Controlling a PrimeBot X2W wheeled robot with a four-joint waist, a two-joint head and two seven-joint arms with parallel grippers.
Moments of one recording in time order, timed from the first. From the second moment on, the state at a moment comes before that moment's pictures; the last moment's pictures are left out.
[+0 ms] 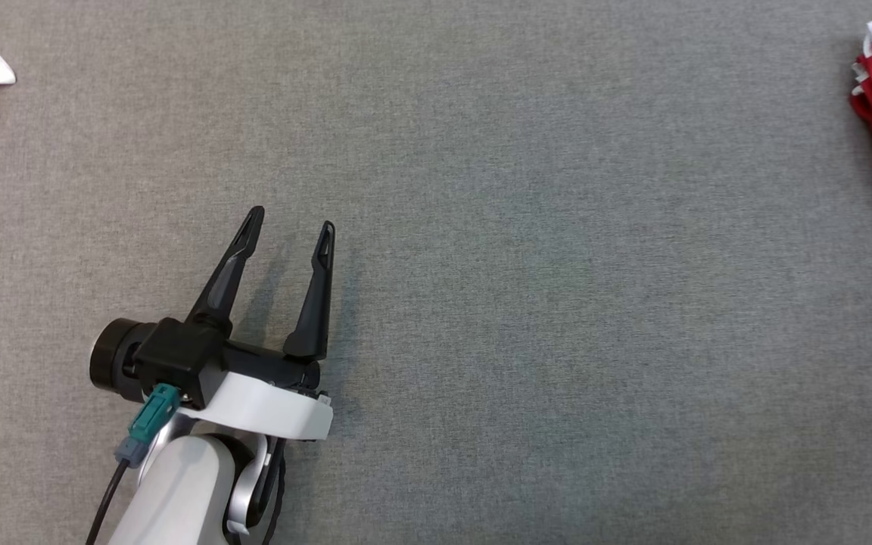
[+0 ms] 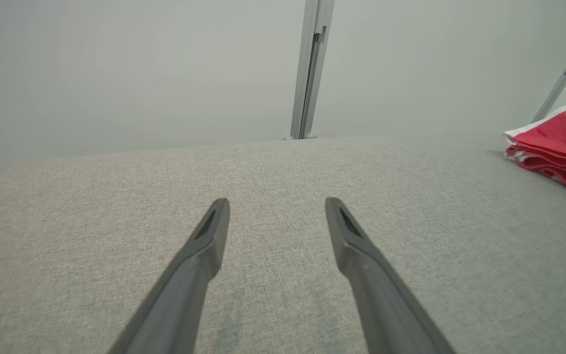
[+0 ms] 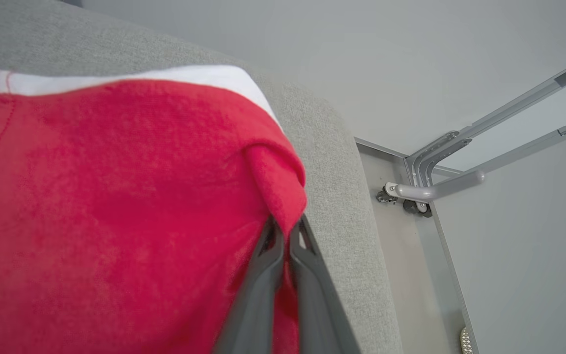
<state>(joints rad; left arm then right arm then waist) -0.26 0.13 -0.29 0.02 -0.24 0.06 -0.19 -1.12 -0.67 0.62 1.19 0.48 0.13 -0.03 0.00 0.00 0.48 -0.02</state>
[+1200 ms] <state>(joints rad) -0.30 0.11 -0.29 0.17 -0.26 0.08 -0.25 -0.88 -0.51 0.22 0.85 0.31 0.13 -0.26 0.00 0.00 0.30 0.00</state>
